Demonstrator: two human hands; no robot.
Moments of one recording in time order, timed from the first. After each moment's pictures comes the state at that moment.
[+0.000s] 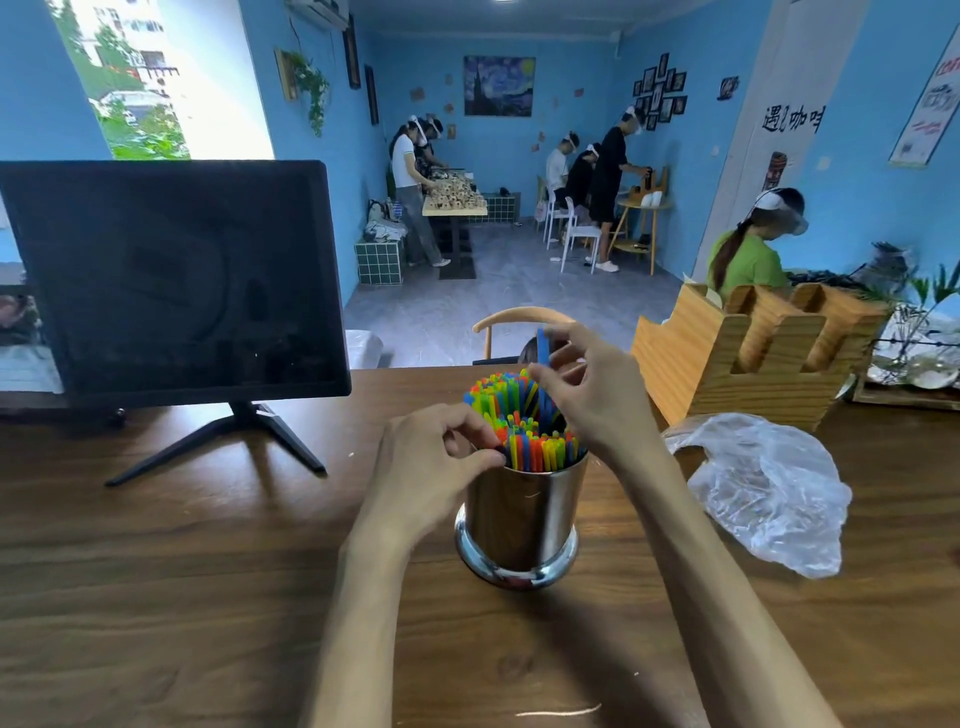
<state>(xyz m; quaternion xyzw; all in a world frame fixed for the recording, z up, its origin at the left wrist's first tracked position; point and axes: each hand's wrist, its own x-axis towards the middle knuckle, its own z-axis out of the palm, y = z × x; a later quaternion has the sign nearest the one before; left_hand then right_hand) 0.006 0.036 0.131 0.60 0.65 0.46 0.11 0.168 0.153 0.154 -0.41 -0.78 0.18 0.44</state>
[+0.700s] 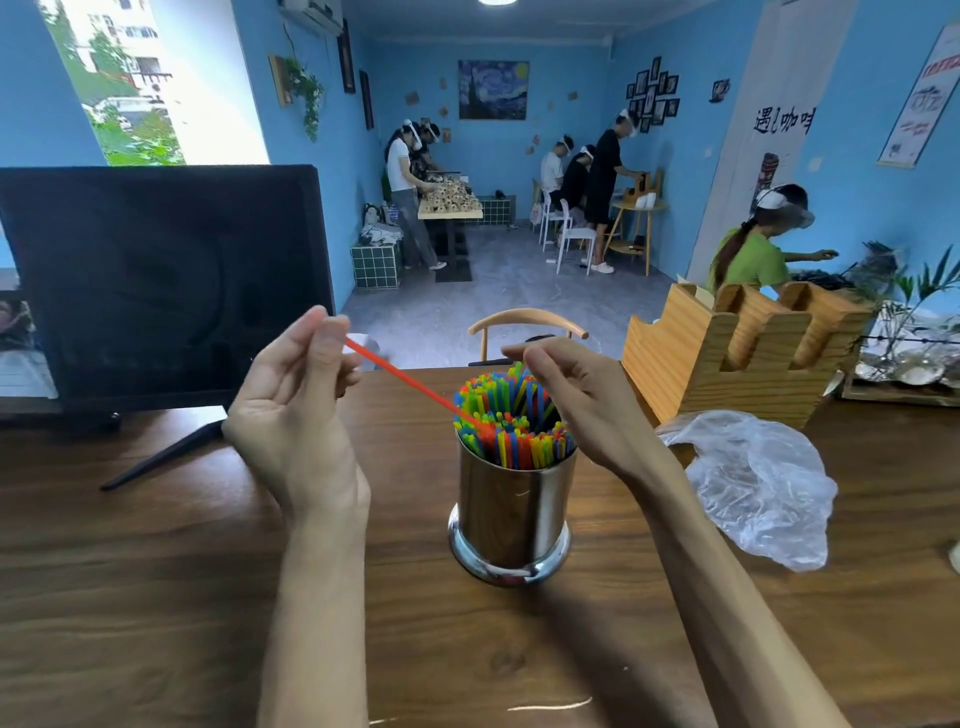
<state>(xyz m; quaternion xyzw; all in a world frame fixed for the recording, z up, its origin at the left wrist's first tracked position) 0.003 0.014 0.178 0.24 0.35 0.90 0.12 0.184 0.132 0.162 -0.30 -0.79 0.31 0.42</state>
